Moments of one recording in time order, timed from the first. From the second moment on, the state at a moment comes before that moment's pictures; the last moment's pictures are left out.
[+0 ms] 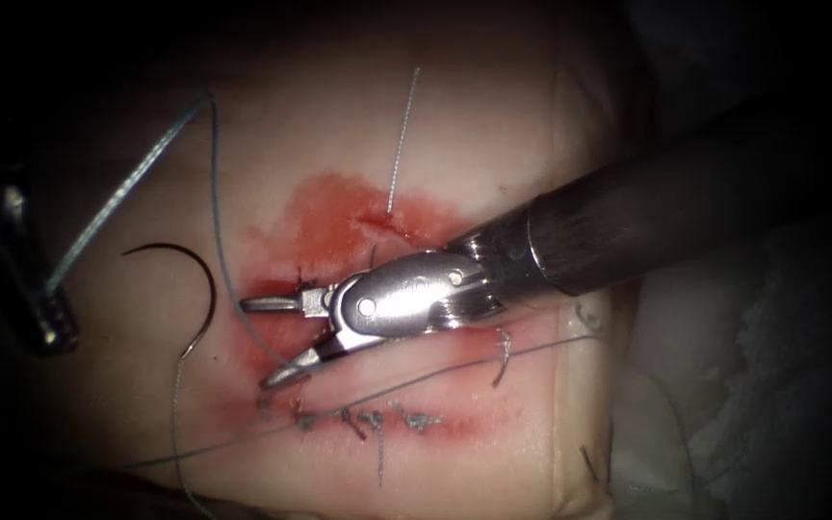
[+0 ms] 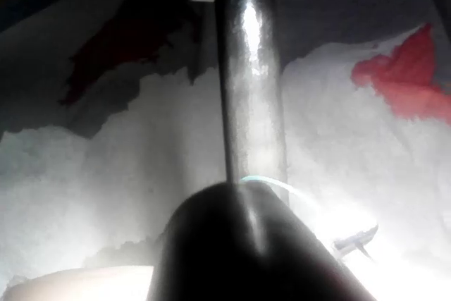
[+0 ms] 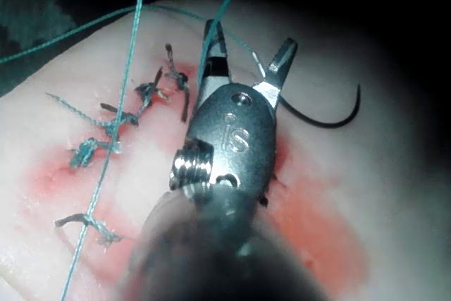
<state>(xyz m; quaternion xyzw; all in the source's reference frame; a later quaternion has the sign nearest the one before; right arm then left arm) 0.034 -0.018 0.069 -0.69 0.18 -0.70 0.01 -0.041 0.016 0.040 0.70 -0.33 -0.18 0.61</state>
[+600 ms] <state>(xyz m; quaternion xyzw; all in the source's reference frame) 0.034 -0.021 0.066 -0.73 0.29 -0.61 0.10 -0.034 0.017 0.057 0.59 -0.17 -0.25 0.75</state>
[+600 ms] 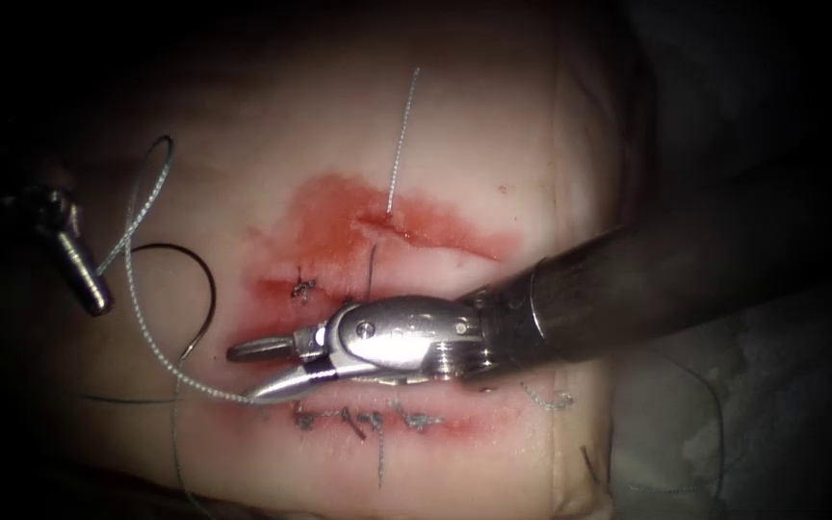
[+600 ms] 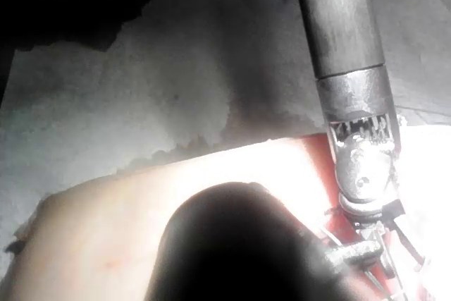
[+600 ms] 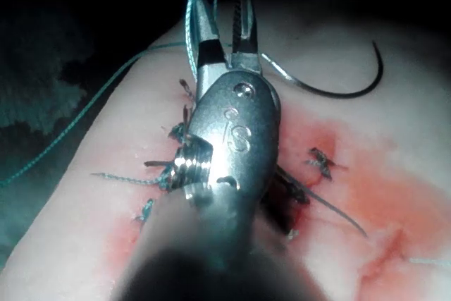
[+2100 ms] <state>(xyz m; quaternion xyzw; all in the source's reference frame) 0.032 -0.014 0.063 -0.72 0.14 -0.67 0.15 -0.027 0.012 0.053 0.65 -0.04 -0.24 0.72</state>
